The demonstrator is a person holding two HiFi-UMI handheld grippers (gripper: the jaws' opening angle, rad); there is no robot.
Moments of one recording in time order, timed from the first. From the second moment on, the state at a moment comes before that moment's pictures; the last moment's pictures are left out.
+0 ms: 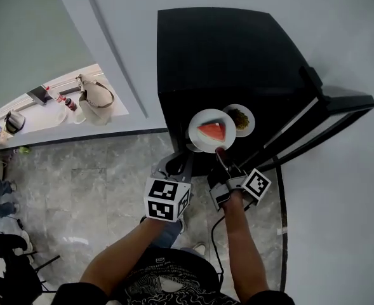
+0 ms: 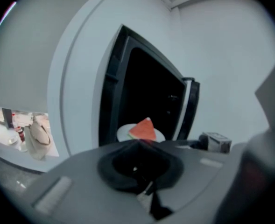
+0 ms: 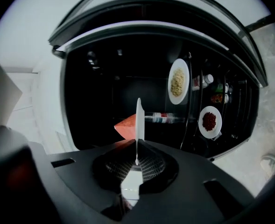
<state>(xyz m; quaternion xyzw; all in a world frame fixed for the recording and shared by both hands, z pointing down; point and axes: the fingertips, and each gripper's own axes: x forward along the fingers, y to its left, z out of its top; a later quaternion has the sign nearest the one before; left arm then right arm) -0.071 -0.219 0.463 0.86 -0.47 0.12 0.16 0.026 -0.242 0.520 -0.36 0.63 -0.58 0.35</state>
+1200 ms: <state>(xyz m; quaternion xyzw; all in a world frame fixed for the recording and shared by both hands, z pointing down) -0.095 -0.148 0.324 0.84 -0.53 0.06 0.09 0.040 -0.104 0.288 -0.30 0.70 -0.54 0.36</state>
